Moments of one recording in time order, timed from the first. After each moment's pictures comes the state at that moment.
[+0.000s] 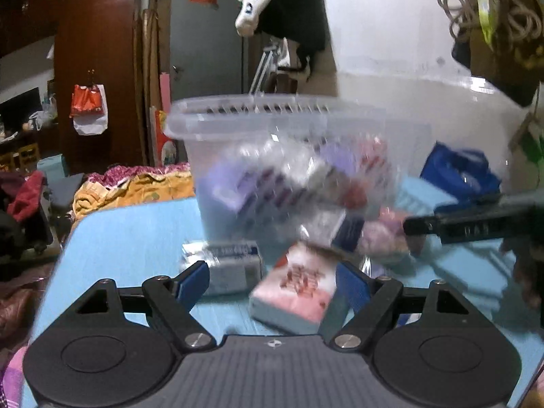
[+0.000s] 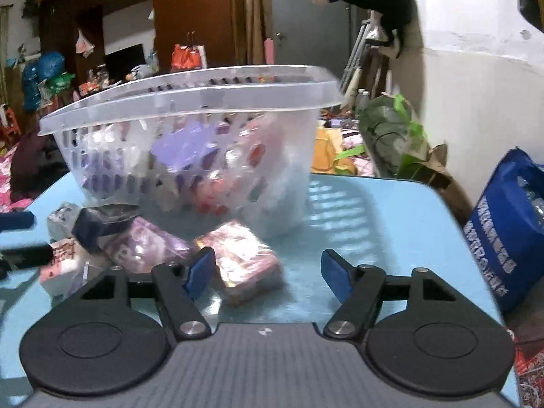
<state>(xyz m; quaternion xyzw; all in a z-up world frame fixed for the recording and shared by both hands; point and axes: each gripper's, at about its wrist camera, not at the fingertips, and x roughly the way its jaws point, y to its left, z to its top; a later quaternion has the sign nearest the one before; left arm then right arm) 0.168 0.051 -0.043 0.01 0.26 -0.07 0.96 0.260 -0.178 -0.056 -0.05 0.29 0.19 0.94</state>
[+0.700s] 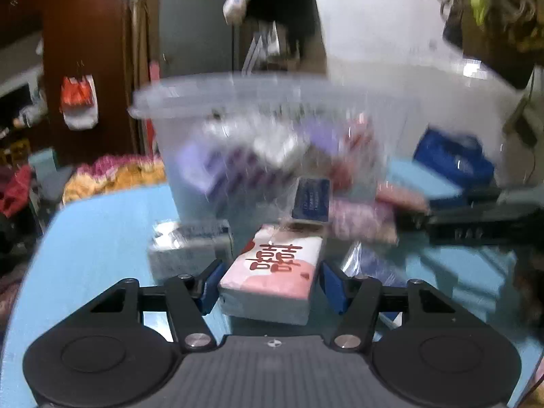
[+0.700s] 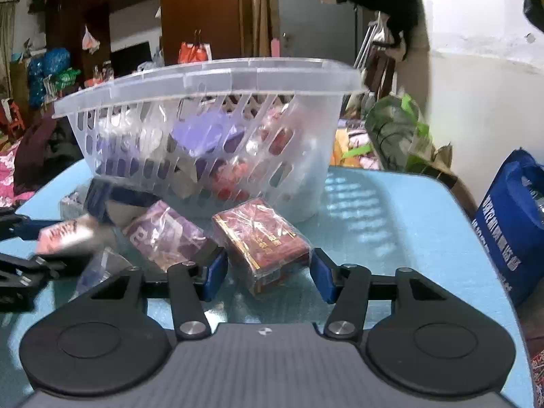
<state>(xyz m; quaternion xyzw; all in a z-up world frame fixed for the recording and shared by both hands) 0.164 0.036 -0.048 0.01 0.26 -0.08 0.96 0.239 -0.176 -0.062 -0.05 0.27 0.19 0.94</state>
